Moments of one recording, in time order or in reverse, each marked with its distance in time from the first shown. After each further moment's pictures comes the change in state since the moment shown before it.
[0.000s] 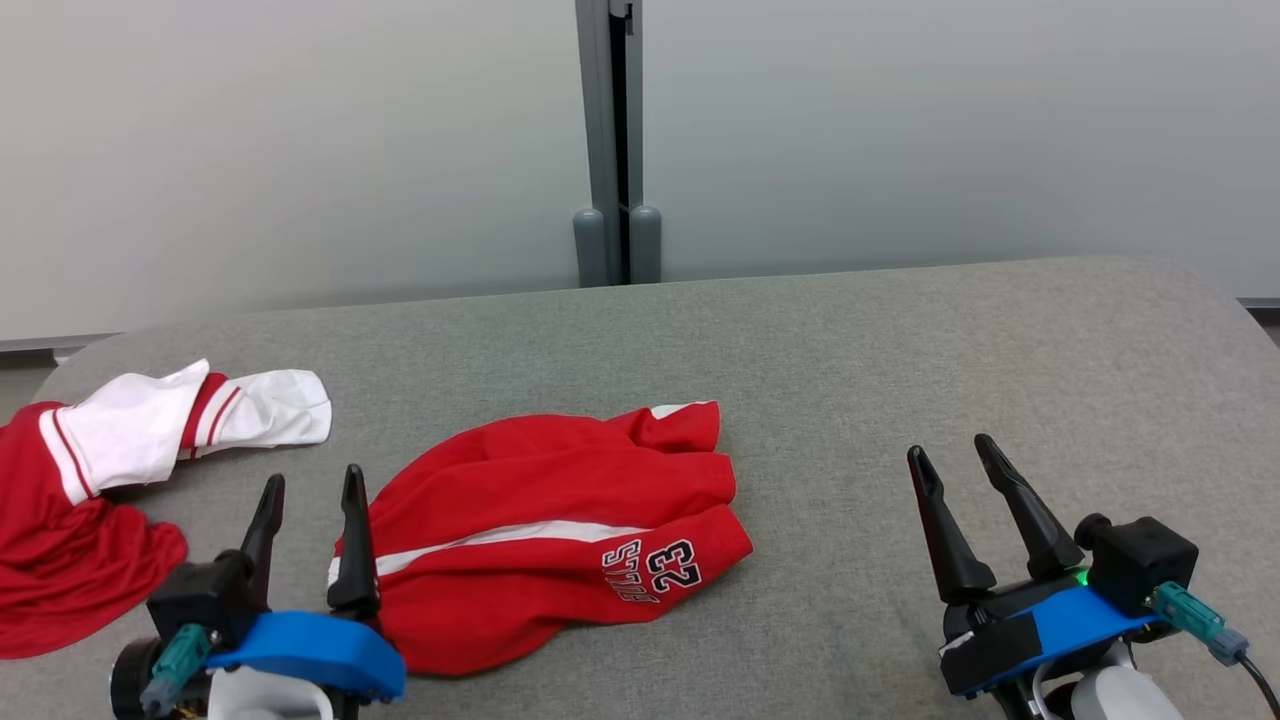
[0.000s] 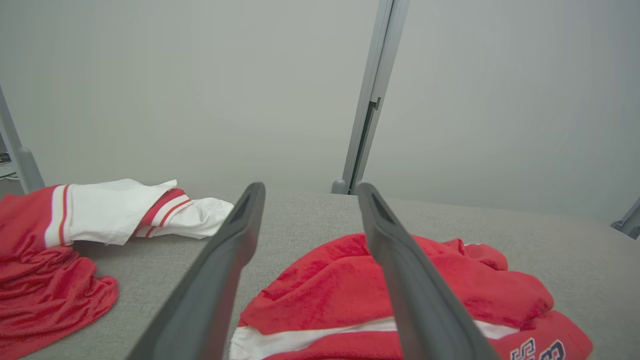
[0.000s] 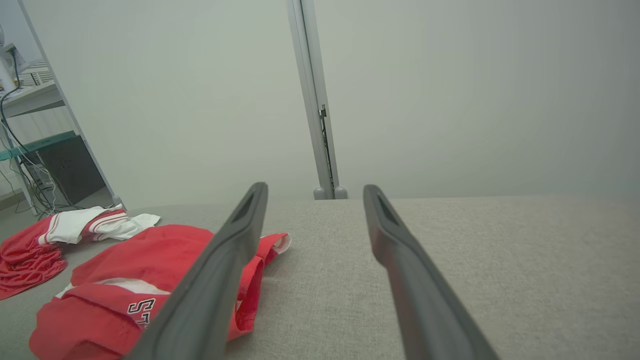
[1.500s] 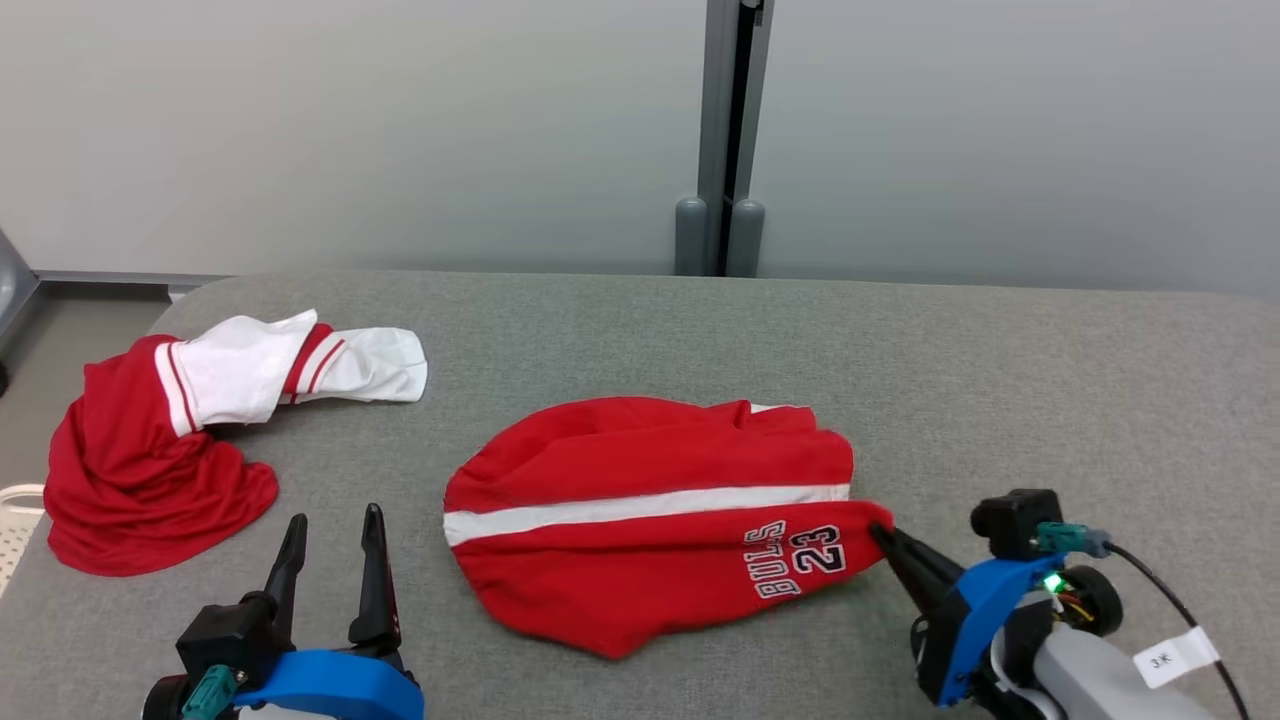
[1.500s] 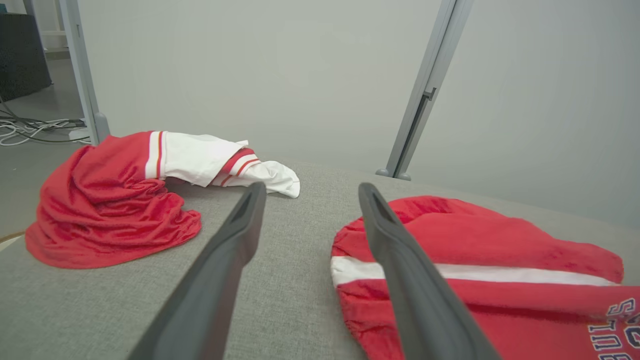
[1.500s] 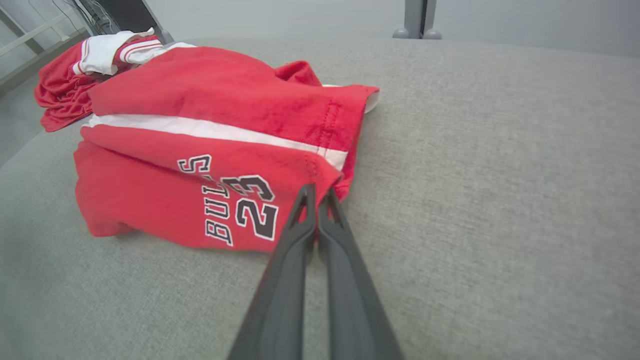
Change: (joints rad) left arm 0.081 -0.235 0.283 0.117 0.286 -0.221 0.000; right arm -0.316 -0.157 0.557 0.501 0.433 0.000 0.115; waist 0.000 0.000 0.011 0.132
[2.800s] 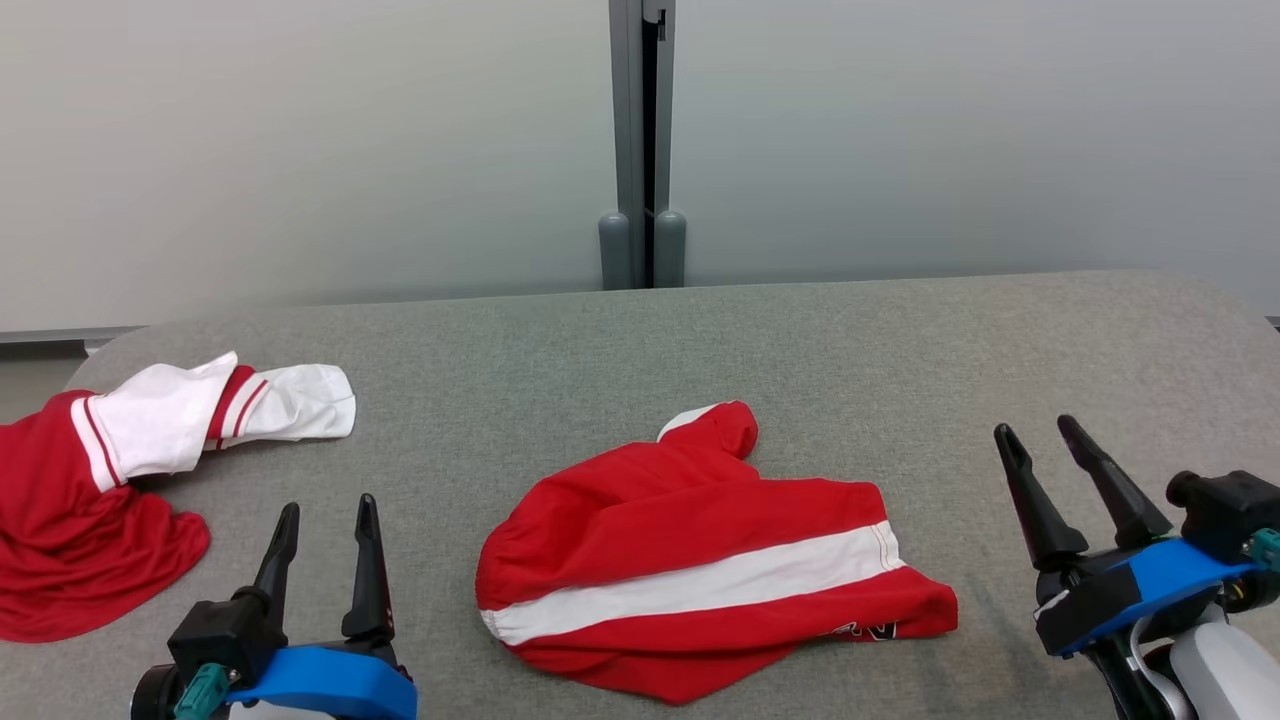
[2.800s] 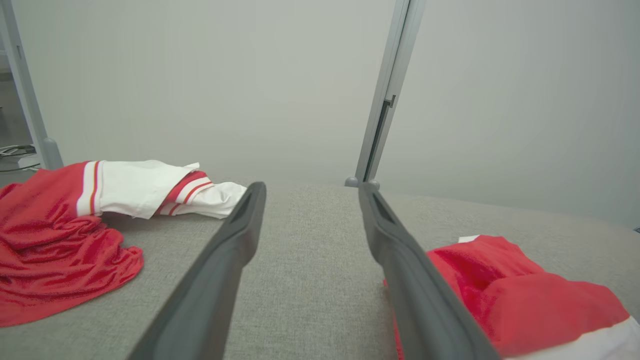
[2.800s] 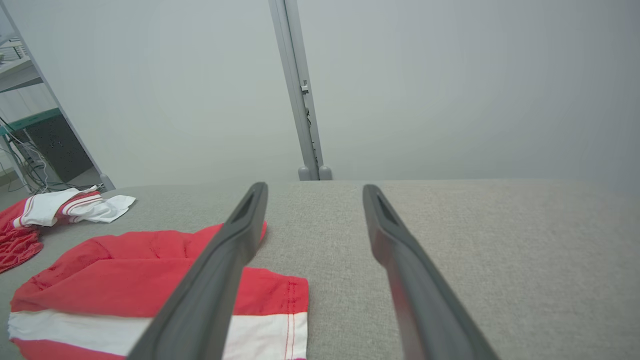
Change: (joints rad) left arm 0.002 -0.029 0.065 -0.003 0.069 -0.044 0.000; right arm 0.197 -0.096 -0.408 -0.325 -0.142 0.000 -0.115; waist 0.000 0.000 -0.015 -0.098
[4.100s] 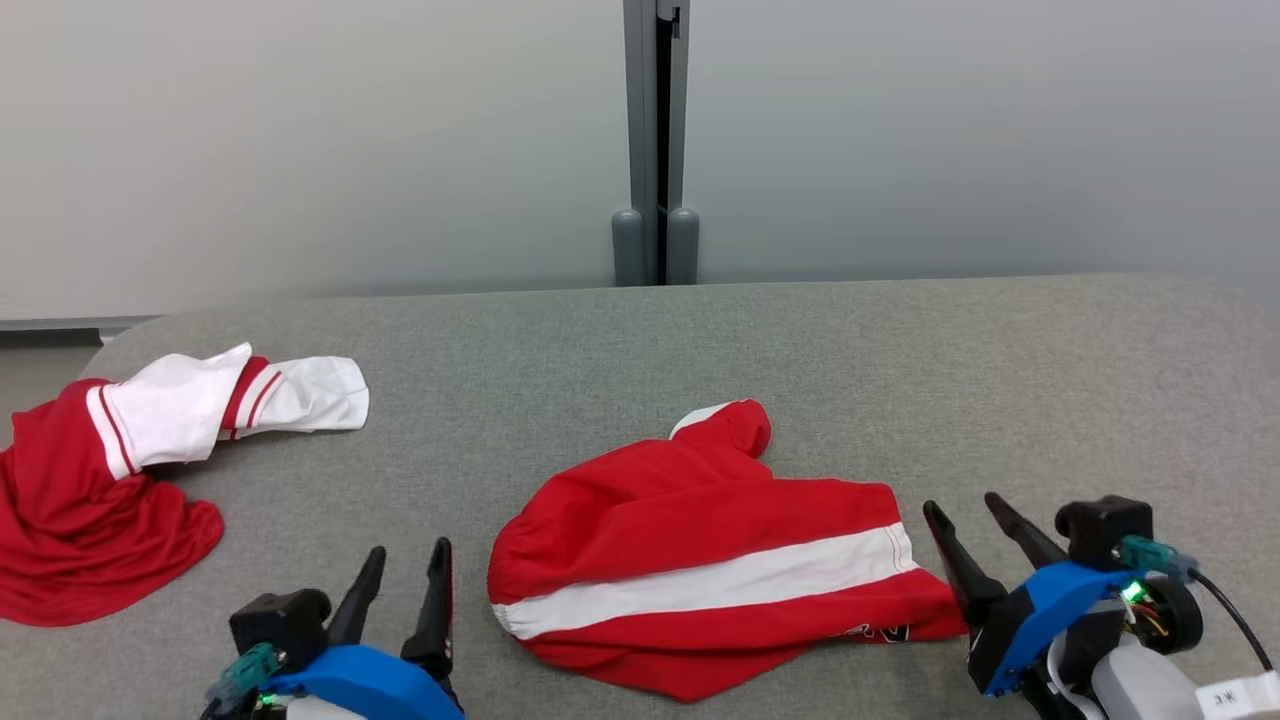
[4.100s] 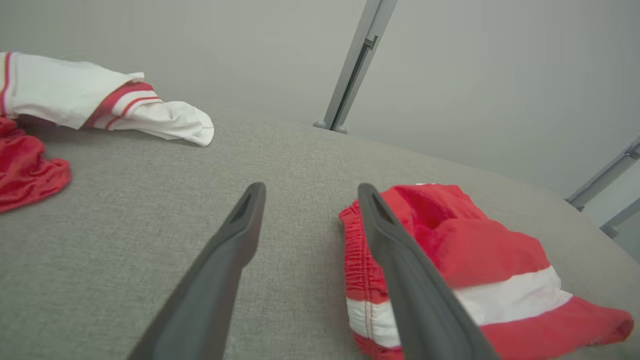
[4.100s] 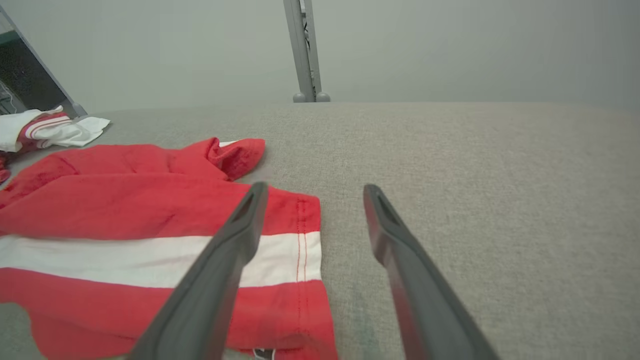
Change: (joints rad) left arm 0.002 -0.037 -0.025 0.036 -0.115 -0.079 0.143; right arm -0.001 0.159 -0.071 0.147 -0.207 0.000 0.103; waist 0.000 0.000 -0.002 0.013
